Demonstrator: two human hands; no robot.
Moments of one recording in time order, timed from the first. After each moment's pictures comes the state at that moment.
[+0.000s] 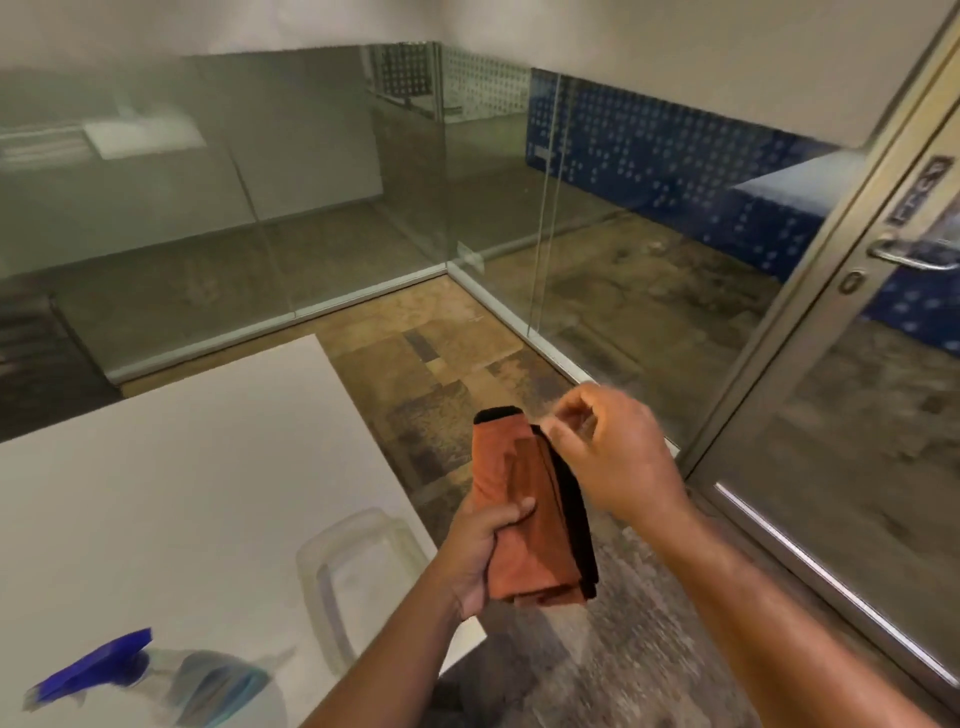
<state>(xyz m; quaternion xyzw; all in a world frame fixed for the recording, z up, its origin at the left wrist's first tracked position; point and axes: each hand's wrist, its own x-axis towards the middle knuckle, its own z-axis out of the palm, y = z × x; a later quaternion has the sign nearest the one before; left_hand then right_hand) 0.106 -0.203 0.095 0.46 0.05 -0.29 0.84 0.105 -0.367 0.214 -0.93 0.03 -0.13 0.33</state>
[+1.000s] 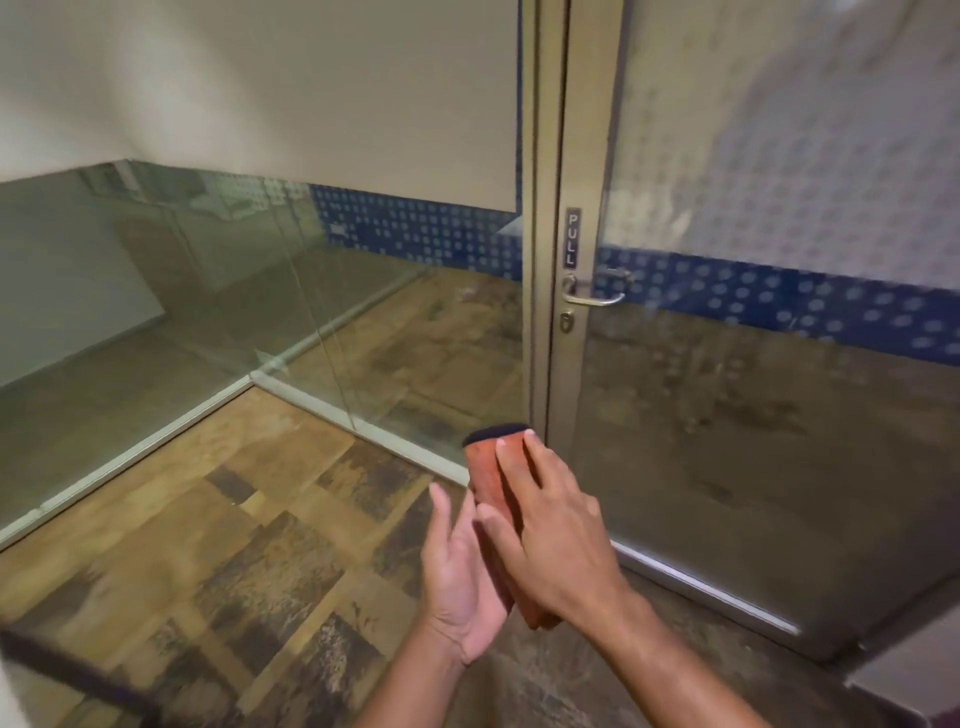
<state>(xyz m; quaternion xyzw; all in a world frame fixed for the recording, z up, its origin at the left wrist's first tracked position) 0.161 -0.621 0.160 0.34 -0.05 -0.41 0.85 0.107 -0.724 0.180 -0.95 0.18 -0.16 0.21</state>
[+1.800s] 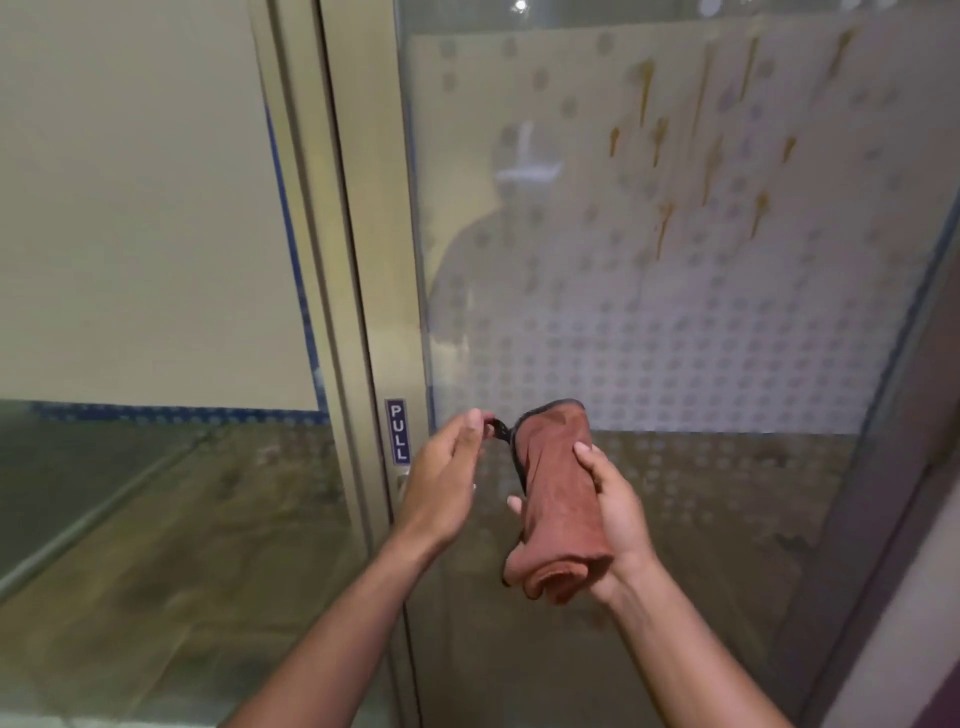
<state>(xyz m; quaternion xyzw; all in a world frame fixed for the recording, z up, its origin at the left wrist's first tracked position) 0.393 -0.955 0.307 0.61 -0.50 -0.20 0.59 0.234 -1.020 0.289 -0.28 0.26 -0.46 0.80</state>
